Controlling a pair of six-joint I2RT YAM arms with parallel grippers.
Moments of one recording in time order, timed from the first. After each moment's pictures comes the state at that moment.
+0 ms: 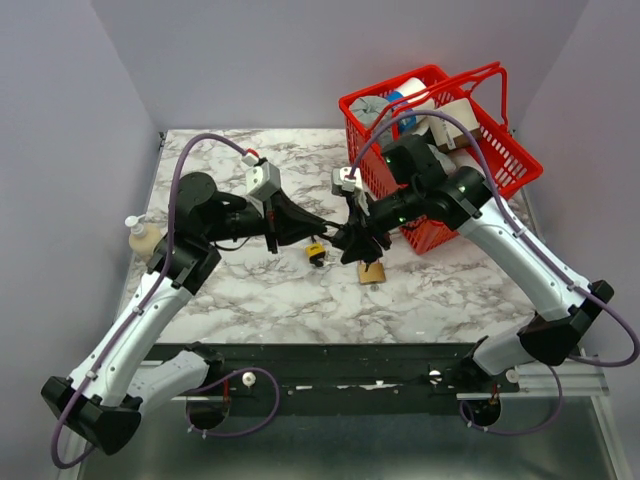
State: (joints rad) left arm -0.53 0.98 1.08 -0.05 0.93 -0.21; right arm 0.75 1.49 1.73 -1.09 -0.81 -0.43
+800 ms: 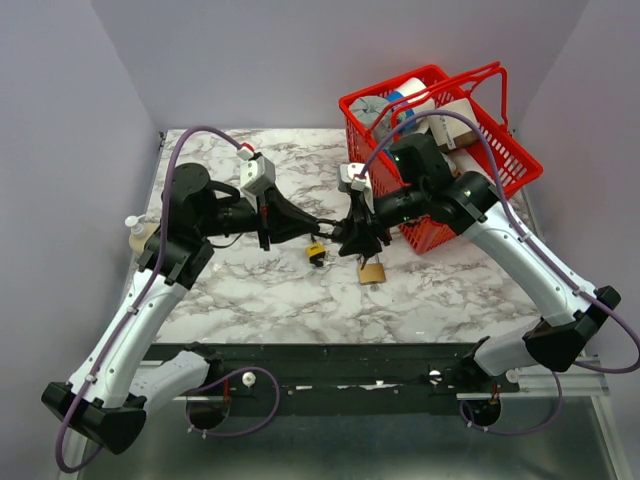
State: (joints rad) left arm -0.44 0.99 1.17 -0.21 1.01 -0.17; right arm 0.72 1.44 1.64 -0.92 -0.85 -0.49
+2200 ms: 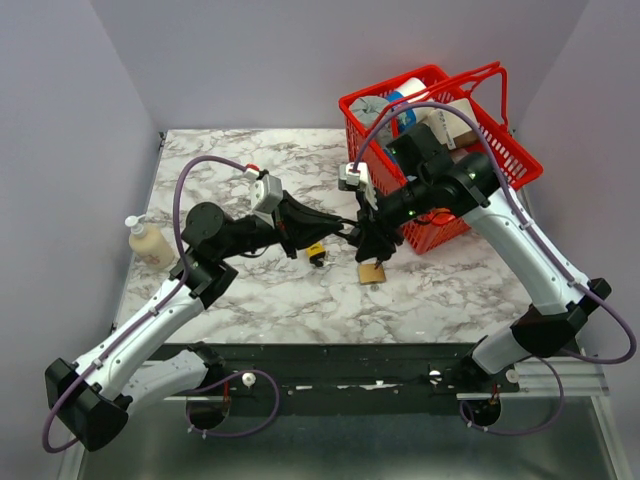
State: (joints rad) left arm -0.66 0.97 0.86 0.37 0.73 -0.34; right arm 0.72 1.54 1.88 -1.28 -0.76 -0.47
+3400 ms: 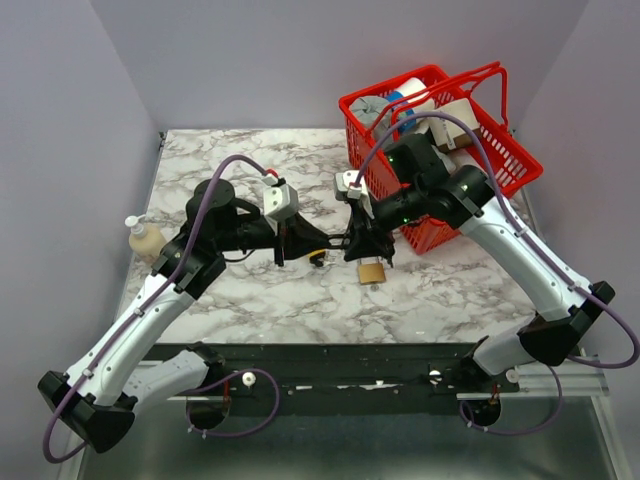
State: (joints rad) left arm -0.59 0.97 1.07 -0.25 0.87 0.01; right arm 0.71 1.48 1.71 -1.07 -0.83 -0.59
